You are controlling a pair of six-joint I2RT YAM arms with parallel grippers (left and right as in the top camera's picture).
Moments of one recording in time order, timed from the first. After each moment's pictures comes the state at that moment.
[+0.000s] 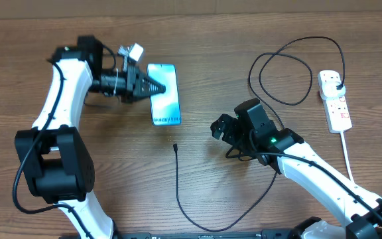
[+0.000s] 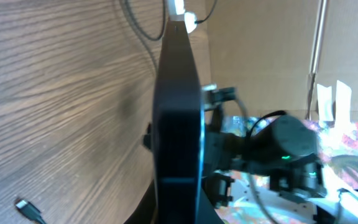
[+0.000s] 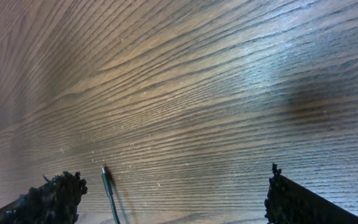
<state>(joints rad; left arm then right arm) 0.04 1.97 1.59 -1.26 1.21 0.21 0.52 1.42 0.81 -0.41 -0.11 0.96</state>
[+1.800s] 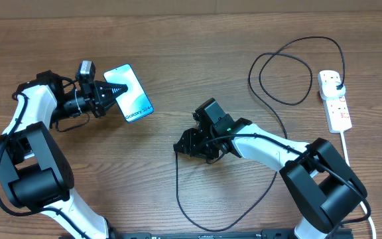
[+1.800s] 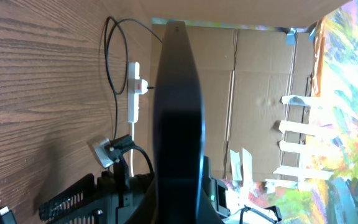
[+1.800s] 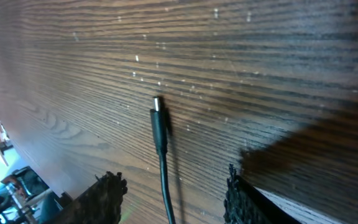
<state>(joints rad) 0.34 1.97 1.36 -1.12 1.52 0.13 0.66 1.84 0.98 -0.27 -0.51 0.84</state>
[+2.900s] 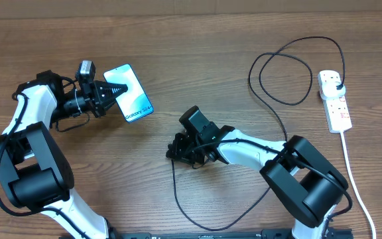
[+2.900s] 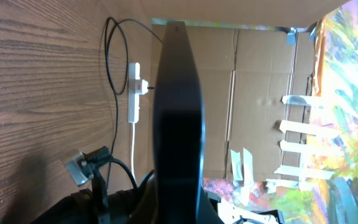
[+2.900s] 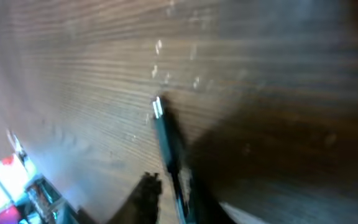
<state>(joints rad) 0.34 1.97 1.36 -1.11 1.52 0.13 0.77 1.93 1.01 -0.14 -0.47 1.03</state>
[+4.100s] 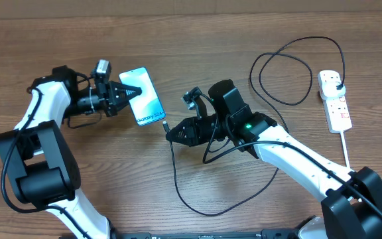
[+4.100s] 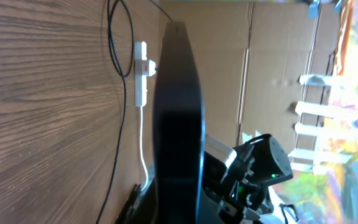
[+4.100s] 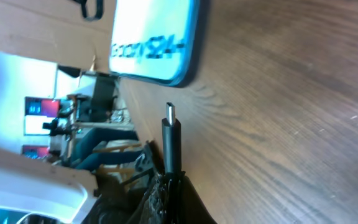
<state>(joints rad) 0.24 1.97 1.36 -1.08 1.48 0.13 0.62 1.61 1.01 -0.14 -0.86 0.59</state>
